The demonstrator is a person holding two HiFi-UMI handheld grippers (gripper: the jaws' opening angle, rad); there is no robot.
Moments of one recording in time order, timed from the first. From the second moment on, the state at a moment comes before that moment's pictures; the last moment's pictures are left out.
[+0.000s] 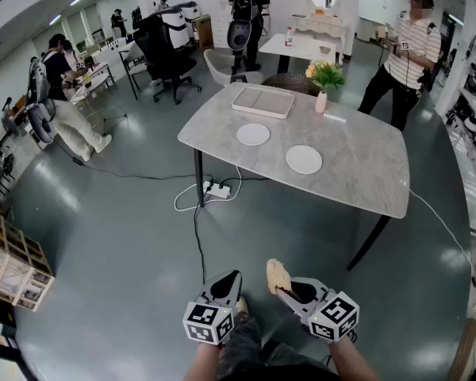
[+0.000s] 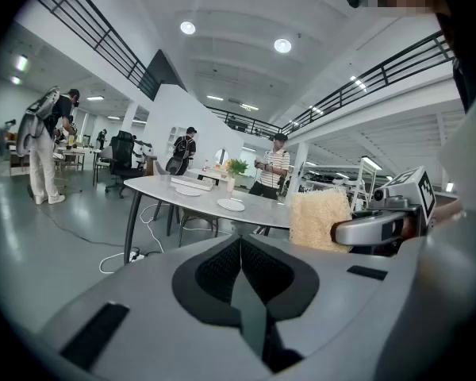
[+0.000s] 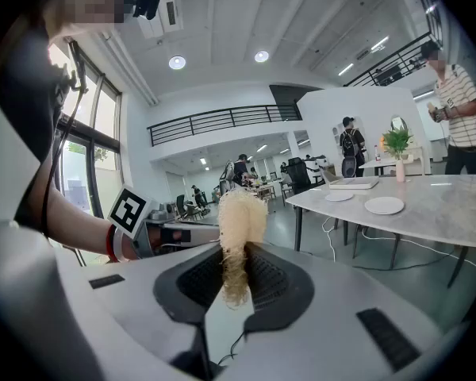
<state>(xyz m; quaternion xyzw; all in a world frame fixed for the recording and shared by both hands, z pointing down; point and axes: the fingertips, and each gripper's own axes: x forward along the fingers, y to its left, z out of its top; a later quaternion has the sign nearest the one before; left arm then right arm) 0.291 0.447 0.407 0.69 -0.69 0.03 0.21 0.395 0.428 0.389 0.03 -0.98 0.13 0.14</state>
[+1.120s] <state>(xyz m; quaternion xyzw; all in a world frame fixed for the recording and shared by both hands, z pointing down) 0.113 0.335 0.400 0.72 -0.66 0.02 0.20 0.214 0.311 0.378 0.08 -0.98 0.16 0.11</state>
